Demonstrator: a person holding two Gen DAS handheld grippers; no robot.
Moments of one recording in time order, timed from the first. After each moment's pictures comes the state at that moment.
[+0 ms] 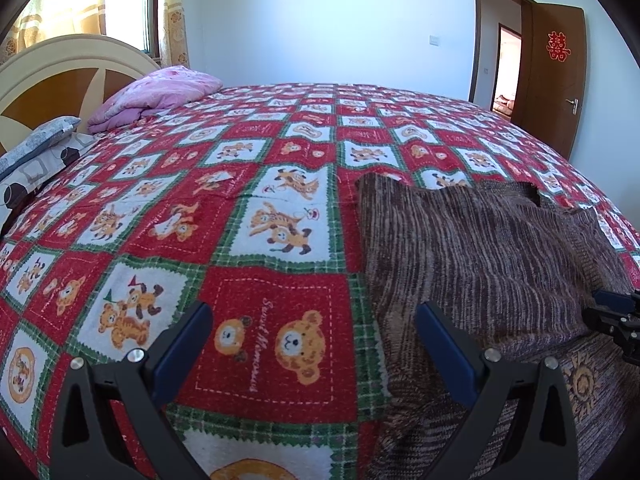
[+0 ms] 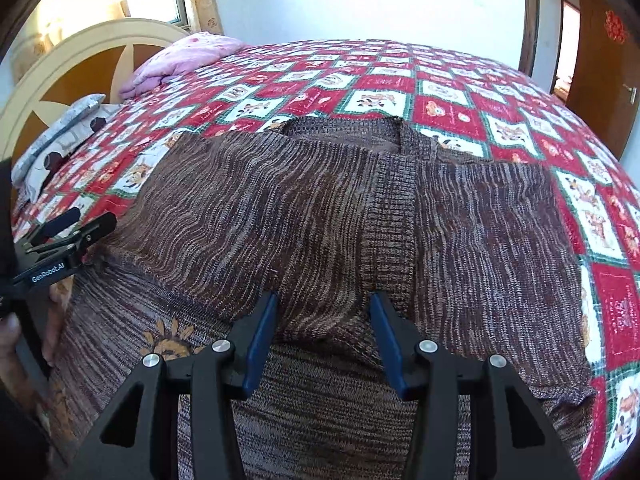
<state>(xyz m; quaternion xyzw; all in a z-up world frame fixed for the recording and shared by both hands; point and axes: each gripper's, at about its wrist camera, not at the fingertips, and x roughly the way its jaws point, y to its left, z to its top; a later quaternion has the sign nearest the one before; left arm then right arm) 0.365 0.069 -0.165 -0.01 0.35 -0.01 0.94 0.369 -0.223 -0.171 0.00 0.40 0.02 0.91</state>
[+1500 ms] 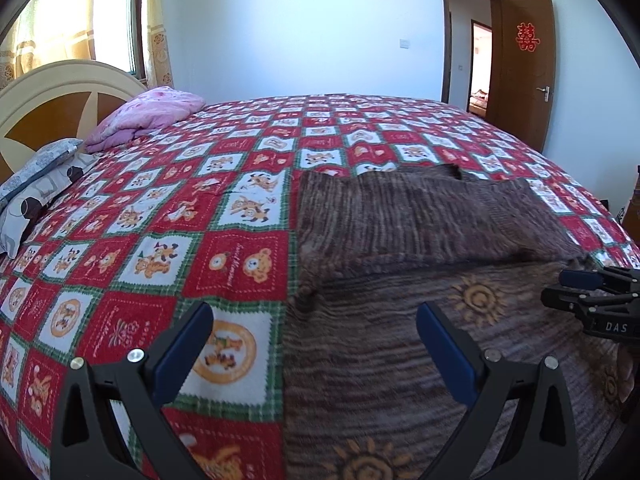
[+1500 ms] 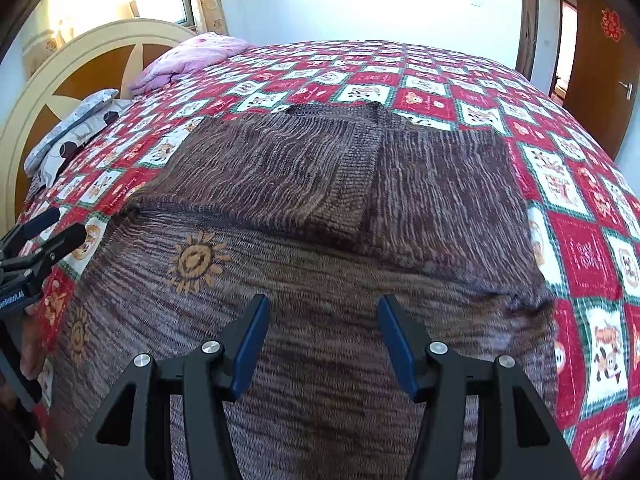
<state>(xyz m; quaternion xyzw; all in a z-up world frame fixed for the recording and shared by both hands) 0.262 0.036 -0.127 0.02 0.33 -0.04 0.94 0.285 -0.234 -0.162 0.00 0.40 0.02 0.92</state>
